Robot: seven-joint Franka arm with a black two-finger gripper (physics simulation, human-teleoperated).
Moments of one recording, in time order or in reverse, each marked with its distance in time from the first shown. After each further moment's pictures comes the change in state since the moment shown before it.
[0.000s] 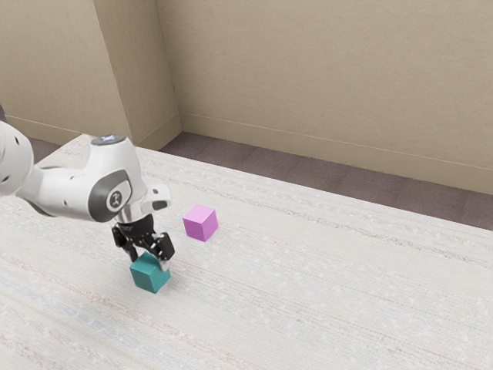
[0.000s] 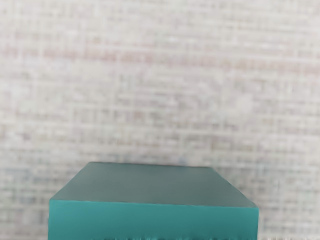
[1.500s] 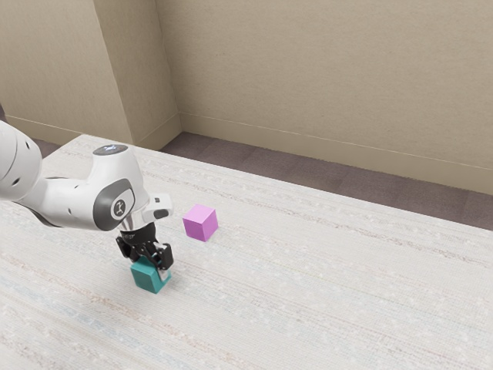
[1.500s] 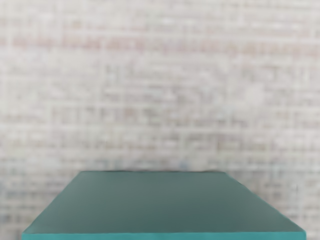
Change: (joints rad) arm -0.002 0.048 0.005 -0.004 -0.025 0.043 0.057
